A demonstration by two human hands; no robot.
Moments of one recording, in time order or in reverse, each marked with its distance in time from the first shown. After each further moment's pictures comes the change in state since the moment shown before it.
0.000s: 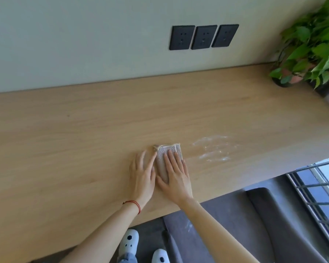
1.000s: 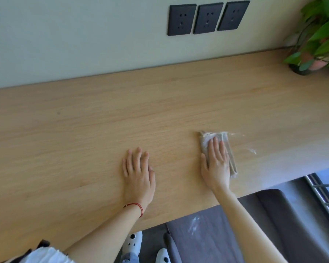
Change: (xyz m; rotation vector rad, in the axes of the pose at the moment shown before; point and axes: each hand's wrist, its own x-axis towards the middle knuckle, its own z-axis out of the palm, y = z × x) left_hand 0.010 -0.003 0.027 0.343 0.040 -0.046; right_hand 0.029 0.102 -0.032 0.023 0.240 0.295
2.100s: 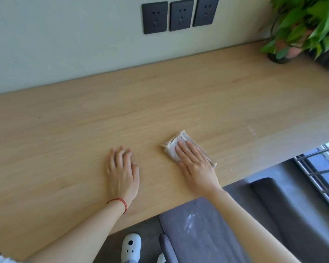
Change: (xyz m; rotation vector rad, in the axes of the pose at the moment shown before) left_hand 0.001 0.001 0.008 -0.088 0.136 -0.025; right_hand -0.031 0.016 -0.011 -0.046 -0.149 -0.439
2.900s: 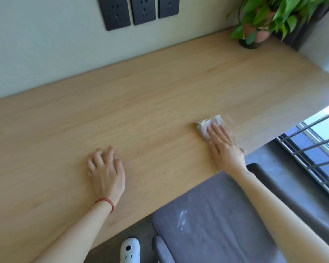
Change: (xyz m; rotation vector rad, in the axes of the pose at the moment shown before) left_hand 0.015 0.028 0.007 -0.004 -0.031 -0.093; right_hand -0.022 0.111 -0.044 0.004 0.114 0.385
